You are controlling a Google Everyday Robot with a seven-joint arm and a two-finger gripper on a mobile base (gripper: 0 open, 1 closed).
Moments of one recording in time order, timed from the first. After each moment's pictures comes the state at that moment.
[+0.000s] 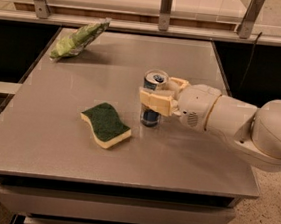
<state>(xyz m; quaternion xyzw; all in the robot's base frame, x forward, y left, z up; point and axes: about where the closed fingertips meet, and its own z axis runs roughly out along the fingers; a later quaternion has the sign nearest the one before) 0.522 -0.040 0.914 -0.34 0.67 0.30 0.59</state>
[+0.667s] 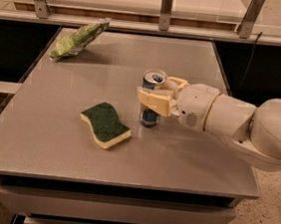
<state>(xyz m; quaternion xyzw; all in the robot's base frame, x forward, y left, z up) 0.521 -0.036 0.915 -0.34 0.67 0.30 0.59</state>
